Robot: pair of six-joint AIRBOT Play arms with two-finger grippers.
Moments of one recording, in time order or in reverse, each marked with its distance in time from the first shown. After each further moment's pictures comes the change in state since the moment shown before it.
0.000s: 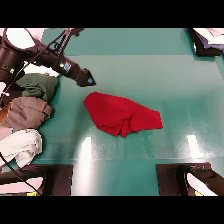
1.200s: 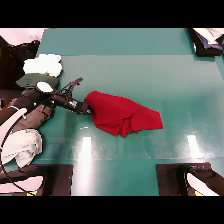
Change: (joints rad) left arm 0.079 0.017 -0.629 -0.279 0.235 0.140; right arm 0.000 -0.051 -0.023 0.065 0.147 0.000
